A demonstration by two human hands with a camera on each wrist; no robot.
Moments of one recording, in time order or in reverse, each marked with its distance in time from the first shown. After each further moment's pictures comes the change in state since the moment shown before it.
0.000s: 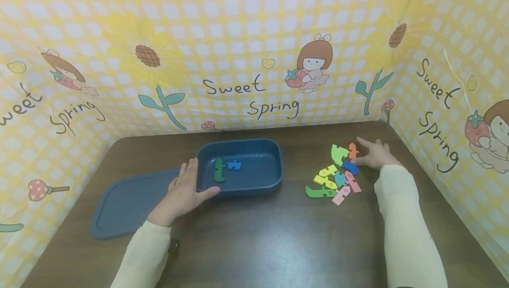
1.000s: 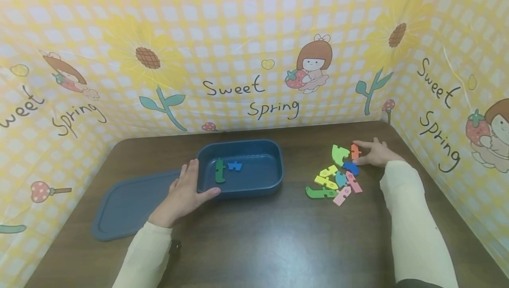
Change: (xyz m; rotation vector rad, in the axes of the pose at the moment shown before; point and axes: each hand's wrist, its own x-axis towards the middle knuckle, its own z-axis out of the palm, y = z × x) left_hand 0.000 -0.001 0.000 0.001 -0.001 0.000; right_hand 0.008 0.006 -0.008 0.053 -0.076 -0.061
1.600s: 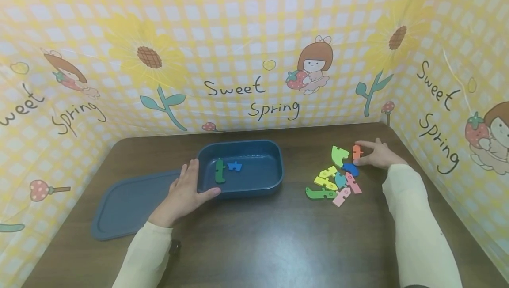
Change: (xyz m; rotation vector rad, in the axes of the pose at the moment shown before) left_hand 0.000 -0.001 0.001 -0.002 0.011 0.008; right_hand -0.011 -0.005 0.001 0.044 0.050 -0.028
